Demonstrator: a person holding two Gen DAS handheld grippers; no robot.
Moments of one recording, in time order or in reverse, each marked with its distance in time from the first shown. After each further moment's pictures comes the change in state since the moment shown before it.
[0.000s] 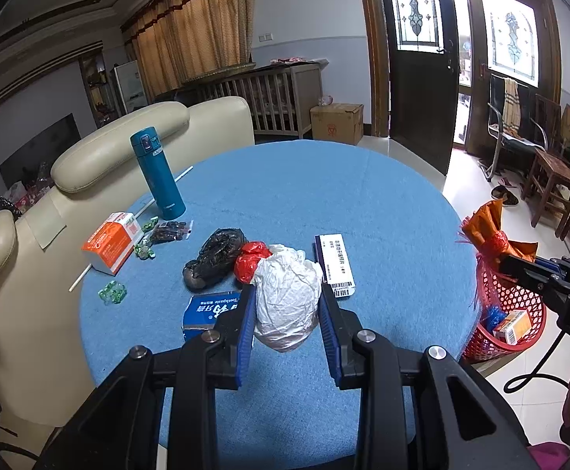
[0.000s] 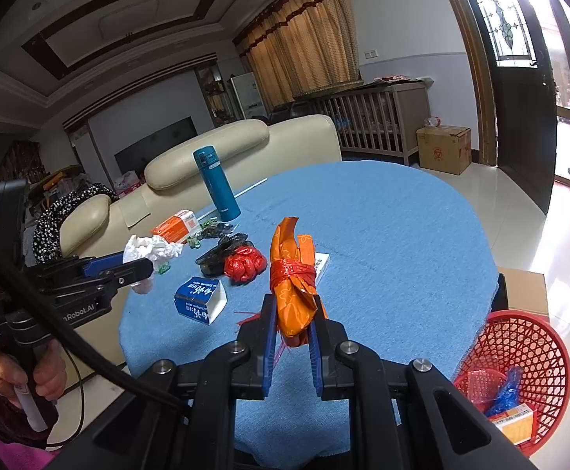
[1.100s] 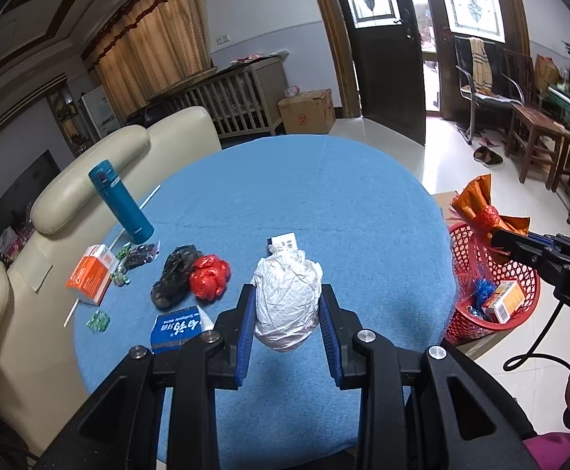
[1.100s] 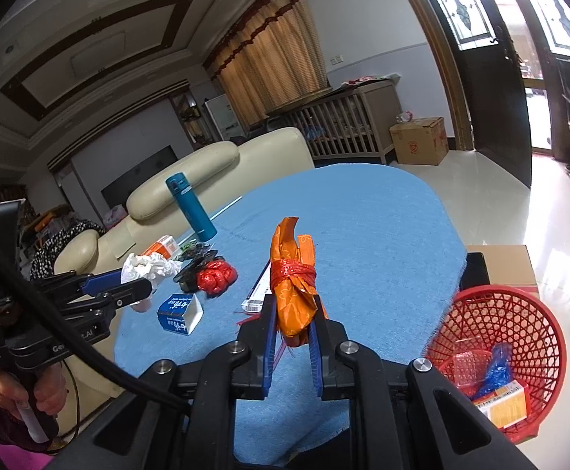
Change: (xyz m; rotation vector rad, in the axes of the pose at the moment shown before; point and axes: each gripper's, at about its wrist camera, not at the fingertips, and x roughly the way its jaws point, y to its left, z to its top) left arm 0.007 -0.074 0.010 0.181 0.025 -0.017; right arm -0.025 -0.060 -0.019 0.146 -0.061 -0.023
